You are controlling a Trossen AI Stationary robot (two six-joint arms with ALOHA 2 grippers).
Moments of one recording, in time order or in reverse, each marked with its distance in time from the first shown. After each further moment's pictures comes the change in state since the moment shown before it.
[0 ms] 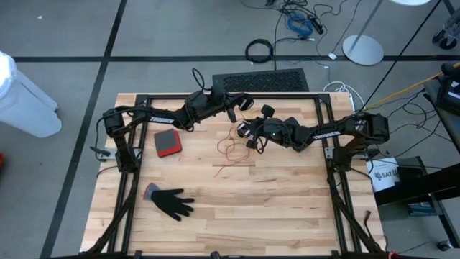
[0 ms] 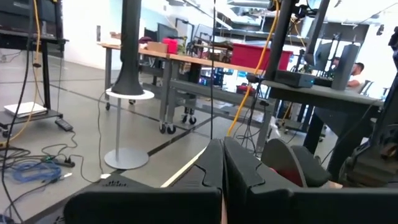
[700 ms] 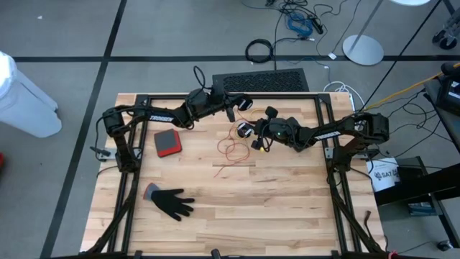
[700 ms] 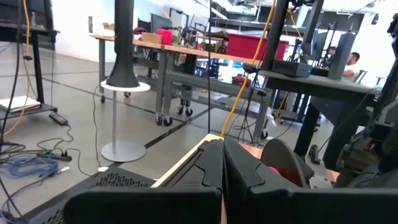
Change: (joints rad) left arm 0.023 -0.001 0.000 -0.040 0.058 0.008; right arm -0.044 0.000 -0.110 0.124 -0.091 0.023
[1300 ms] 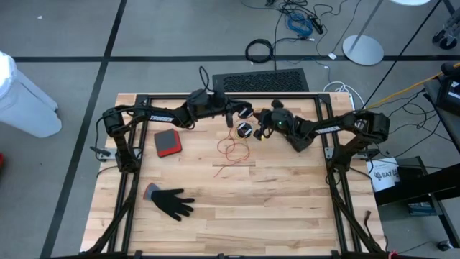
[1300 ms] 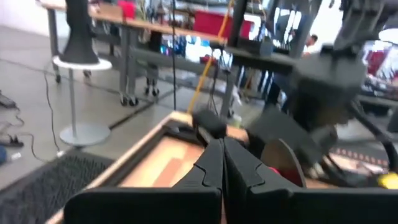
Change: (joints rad) left arm 0.000 0.000 0.000 -0.073 0.164 -0.031; right arm -0.153 -0.001 0.000 -0.037 -0.052 0.095
